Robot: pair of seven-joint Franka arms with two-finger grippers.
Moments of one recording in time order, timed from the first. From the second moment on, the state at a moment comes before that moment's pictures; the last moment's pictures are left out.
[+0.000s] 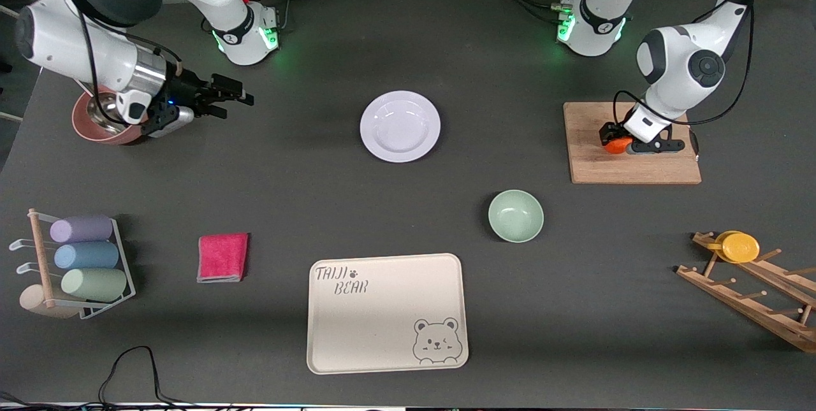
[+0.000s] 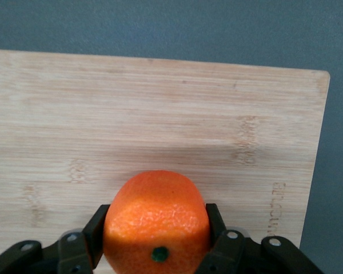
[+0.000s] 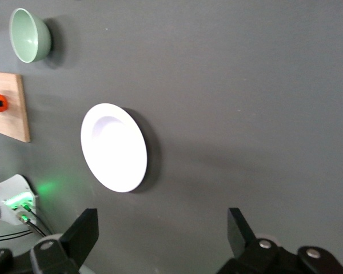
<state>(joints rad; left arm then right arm) 0.31 0.01 -0.27 -2.79 -0.11 2.76 0.09 0.36 -0.36 -0.27 -2.52 0.54 2.05 -0.21</state>
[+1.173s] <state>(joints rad) 0.30 -0.46 -0.23 -2.35 -0.14 1.65 0.04 0.36 0.06 -0.27 -2.67 1.36 2.11 -1.08</state>
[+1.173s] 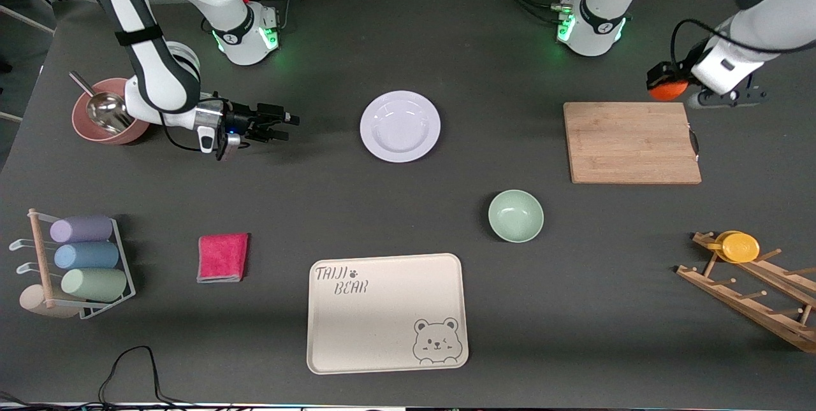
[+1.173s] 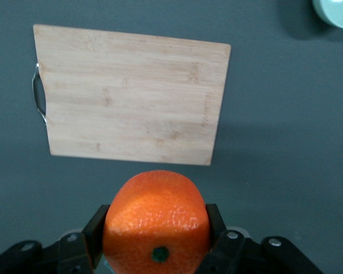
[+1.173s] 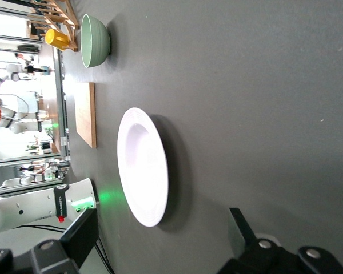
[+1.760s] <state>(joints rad) 0.22 -0.50 -0.41 -2.13 -0.27 1.48 -0.33 0.36 0.31 -0.27 -2.67 1.56 1.94 -1.39</state>
